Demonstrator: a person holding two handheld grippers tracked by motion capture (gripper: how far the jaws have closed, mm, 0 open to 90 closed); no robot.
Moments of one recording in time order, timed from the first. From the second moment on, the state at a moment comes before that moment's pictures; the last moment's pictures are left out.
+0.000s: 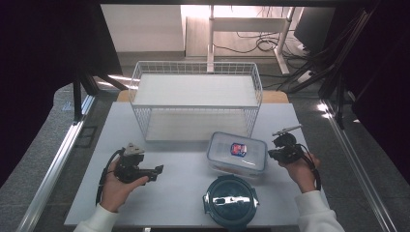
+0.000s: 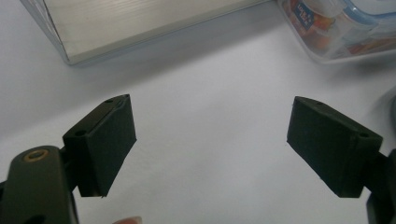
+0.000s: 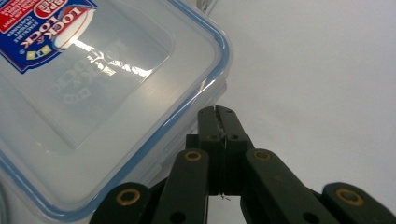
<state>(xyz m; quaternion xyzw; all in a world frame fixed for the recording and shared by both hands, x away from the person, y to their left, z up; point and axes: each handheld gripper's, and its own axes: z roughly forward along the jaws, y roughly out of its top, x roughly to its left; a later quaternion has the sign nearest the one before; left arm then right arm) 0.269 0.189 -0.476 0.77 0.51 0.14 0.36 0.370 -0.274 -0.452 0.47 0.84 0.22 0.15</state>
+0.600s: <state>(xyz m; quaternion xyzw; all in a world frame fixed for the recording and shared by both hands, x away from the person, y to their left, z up) 0.271 0.190 -0.480 0.77 0.51 0.14 0.36 0.383 -0.233 -0.453 0.43 0.86 0.23 0.13</state>
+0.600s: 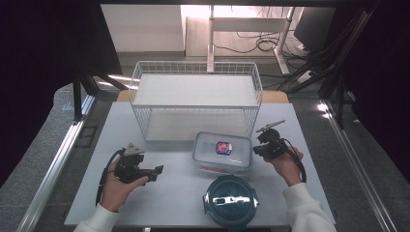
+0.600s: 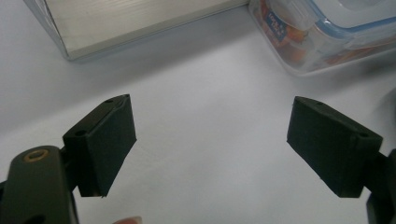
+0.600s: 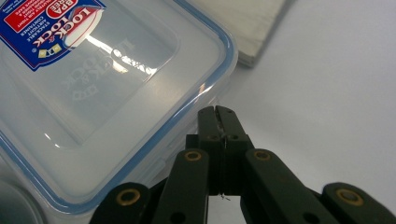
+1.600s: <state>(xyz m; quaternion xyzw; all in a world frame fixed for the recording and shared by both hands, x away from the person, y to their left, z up) 0.271 0.192 -0.480 0.76 0.52 0.14 0.36 0.396 -0.199 -0.461 0.39 0.87 0.28 0.11</state>
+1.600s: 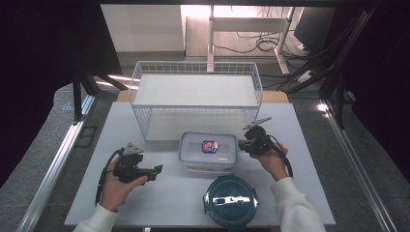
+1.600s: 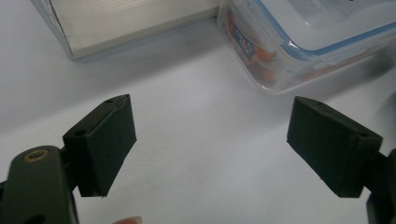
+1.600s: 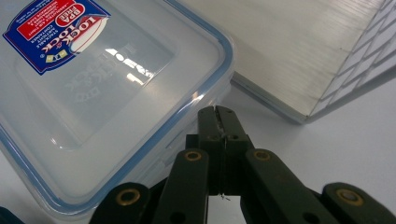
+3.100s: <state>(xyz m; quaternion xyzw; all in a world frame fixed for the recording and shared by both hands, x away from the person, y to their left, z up) 0.267 0.194 -0.468 0.74 0.51 0.14 0.42 0.347 -0.256 -0.448 0.46 0.77 0.42 0.08</state>
